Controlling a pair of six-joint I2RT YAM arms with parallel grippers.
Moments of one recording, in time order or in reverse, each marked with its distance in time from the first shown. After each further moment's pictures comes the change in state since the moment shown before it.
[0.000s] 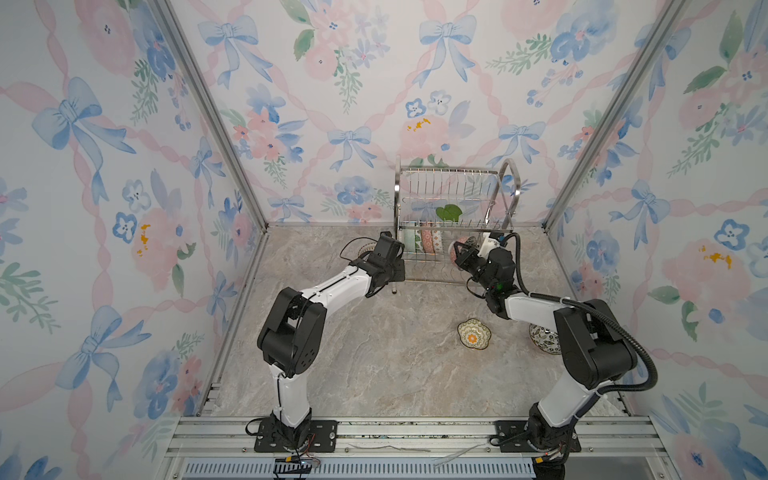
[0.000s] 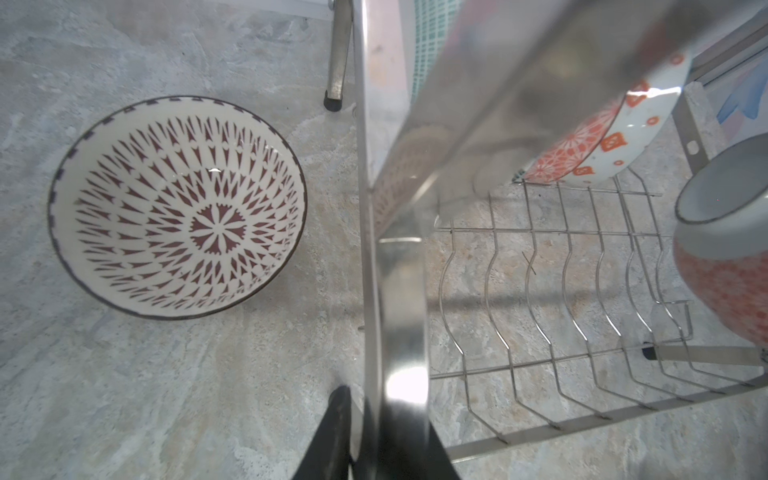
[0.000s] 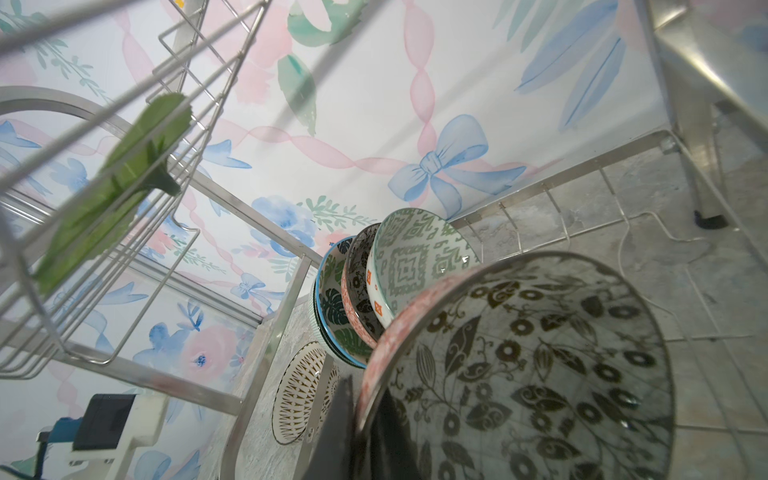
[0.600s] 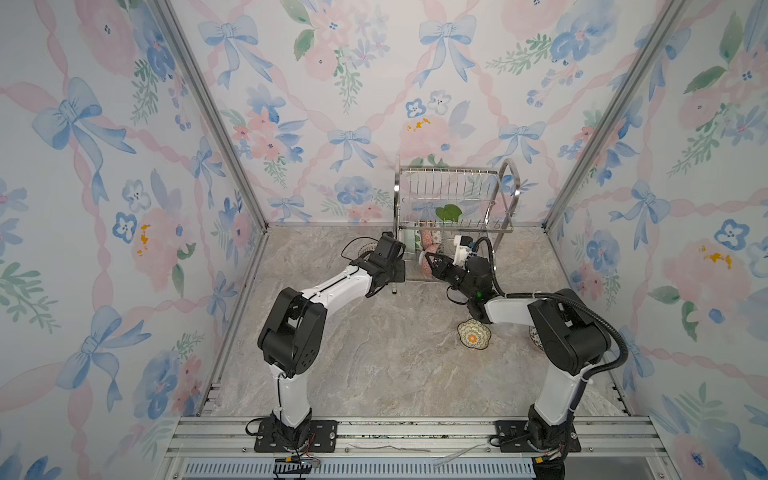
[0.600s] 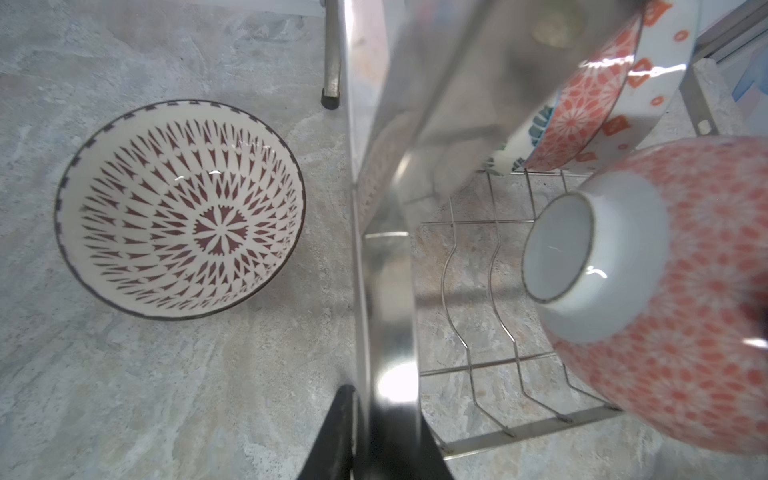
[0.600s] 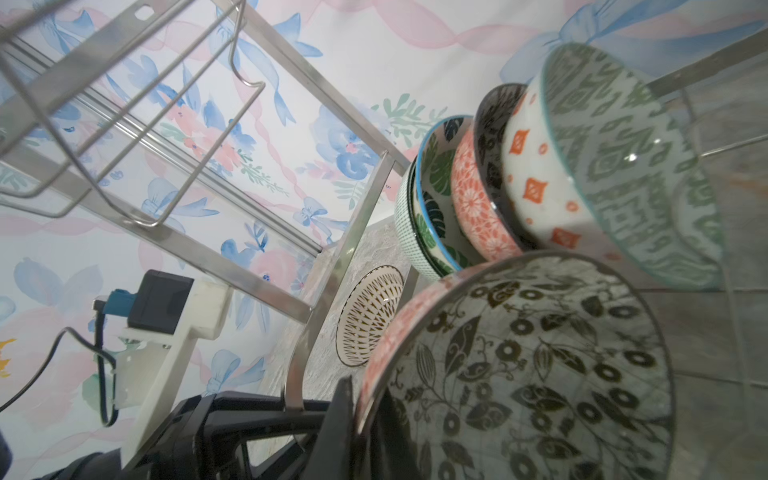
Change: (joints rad) left arm -0.010 0.000 0.010 -0.020 -0.006 0.034; right arm 0.128 0.163 0.029 0.188 -0.163 0.051
